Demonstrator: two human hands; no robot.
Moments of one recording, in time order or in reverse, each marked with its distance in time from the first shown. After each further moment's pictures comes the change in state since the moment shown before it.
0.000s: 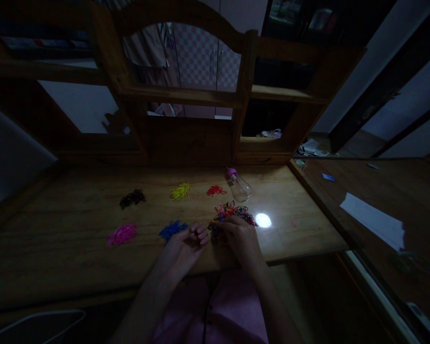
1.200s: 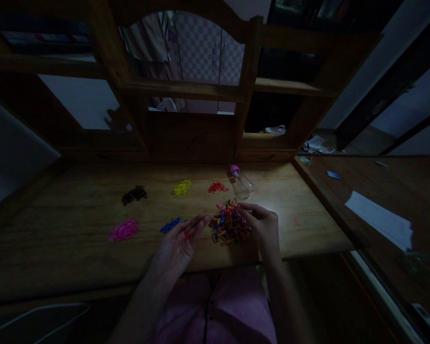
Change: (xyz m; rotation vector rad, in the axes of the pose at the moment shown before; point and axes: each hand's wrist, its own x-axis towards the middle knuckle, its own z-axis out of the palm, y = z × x) left_hand -0.012 0.009 0.010 -0.034 0.248 0.119; right_hand 0.016 0.009 -0.031 0.597 0.323 0.470
